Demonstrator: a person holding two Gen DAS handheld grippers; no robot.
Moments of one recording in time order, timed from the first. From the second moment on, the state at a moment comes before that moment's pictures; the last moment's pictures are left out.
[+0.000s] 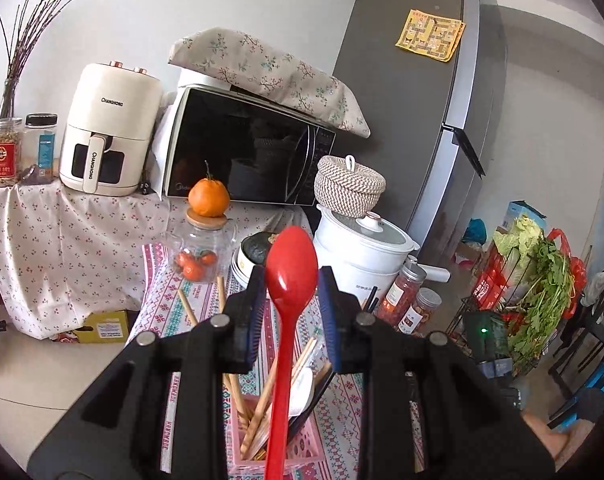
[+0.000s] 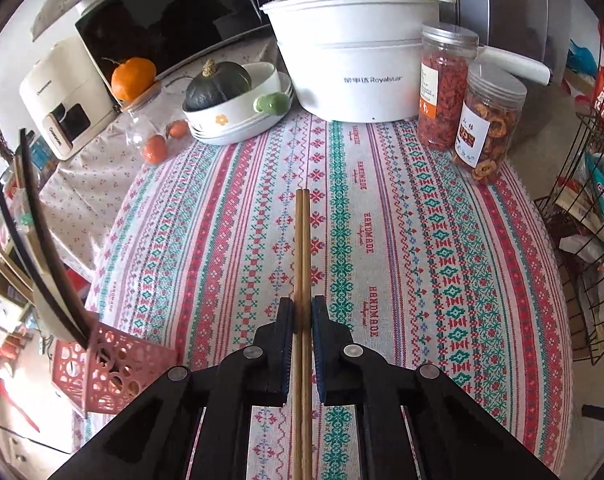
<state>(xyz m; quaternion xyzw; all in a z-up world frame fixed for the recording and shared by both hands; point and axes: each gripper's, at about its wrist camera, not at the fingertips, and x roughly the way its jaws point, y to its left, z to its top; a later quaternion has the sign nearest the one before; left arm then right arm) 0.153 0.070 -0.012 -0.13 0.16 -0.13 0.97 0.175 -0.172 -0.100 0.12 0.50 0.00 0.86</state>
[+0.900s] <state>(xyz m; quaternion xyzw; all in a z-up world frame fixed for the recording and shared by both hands) 0.141 0.085 -0.031 -0.12 0.28 -0.11 0.95 0.105 -0.110 0.029 0.15 0.19 0.04 0.97</state>
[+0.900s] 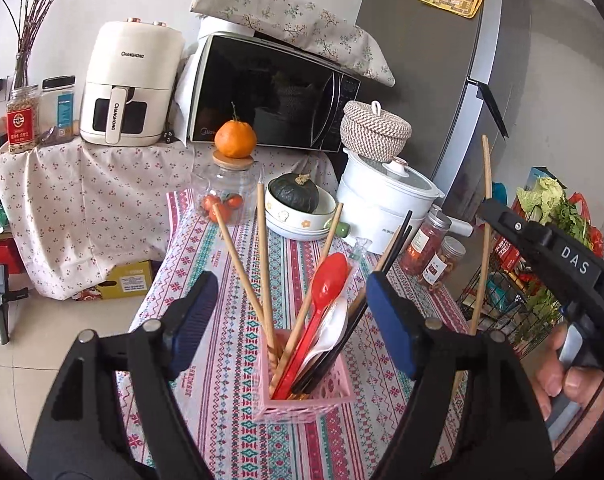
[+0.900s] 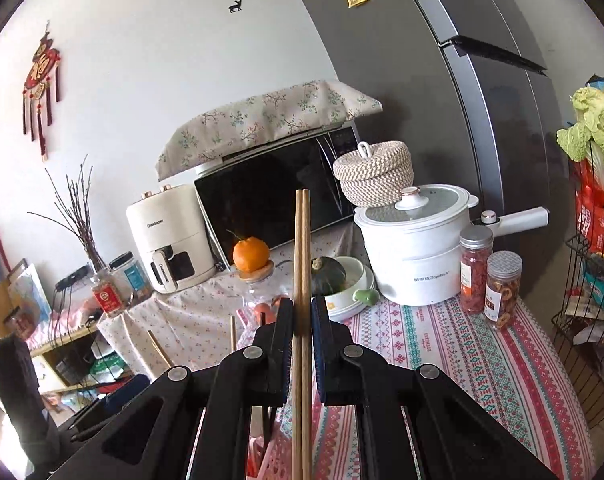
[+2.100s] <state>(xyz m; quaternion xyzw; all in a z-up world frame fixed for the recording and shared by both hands) 0.050 0.069 -0.025 -0.02 0.41 0.00 0.91 0.007 -0.101 0.051 0.09 0.27 -0.08 0.95</state>
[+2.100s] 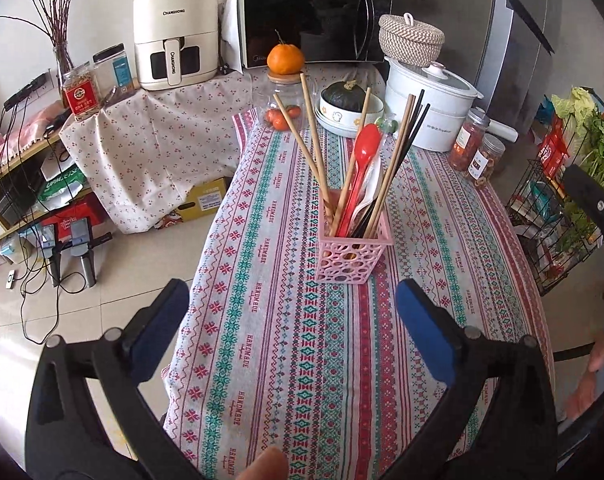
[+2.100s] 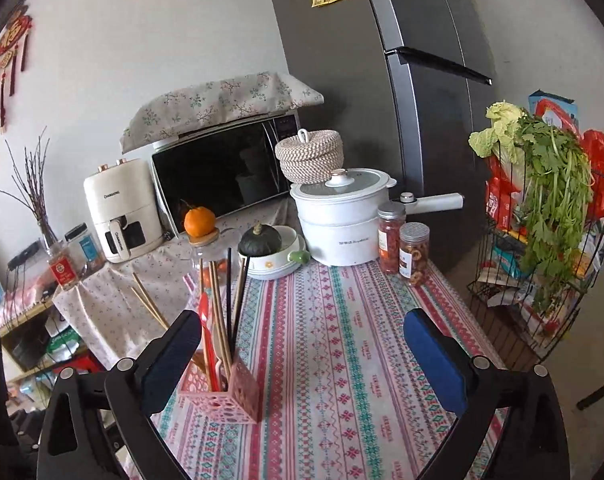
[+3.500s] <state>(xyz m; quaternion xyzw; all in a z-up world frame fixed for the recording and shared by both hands) 0.003 0.015 -0.008 0.03 0.36 -0.01 0.93 -0.059 -0.116 0.053 0.04 0.35 -0.08 0.93</state>
